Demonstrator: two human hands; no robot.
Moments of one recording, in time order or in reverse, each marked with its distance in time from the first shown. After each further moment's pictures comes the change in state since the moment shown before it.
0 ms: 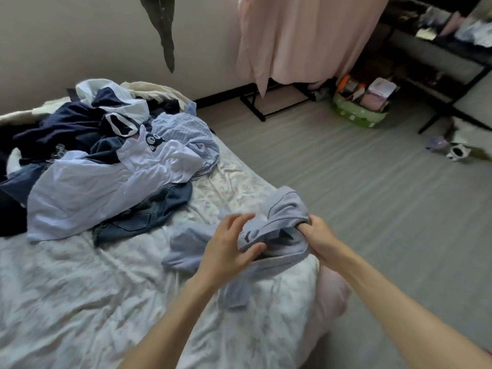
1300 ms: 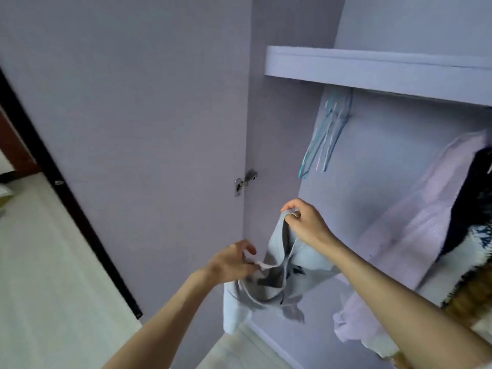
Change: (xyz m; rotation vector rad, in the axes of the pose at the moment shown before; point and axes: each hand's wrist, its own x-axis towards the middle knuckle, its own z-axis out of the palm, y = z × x) left_hand -0.391 0.574 0.436 0.208 -1.650 1.086; right_hand -0.759 0.299 -0.306 0.019 1.825 0.376
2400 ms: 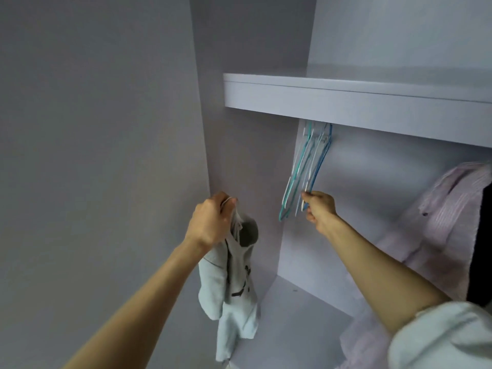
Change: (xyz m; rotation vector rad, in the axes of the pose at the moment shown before) left_hand 0.138 0.091 -0.108 -0.054 0.599 0.247; right_hand 0.193 0.061 -0.073 0.583 0.409 0.456
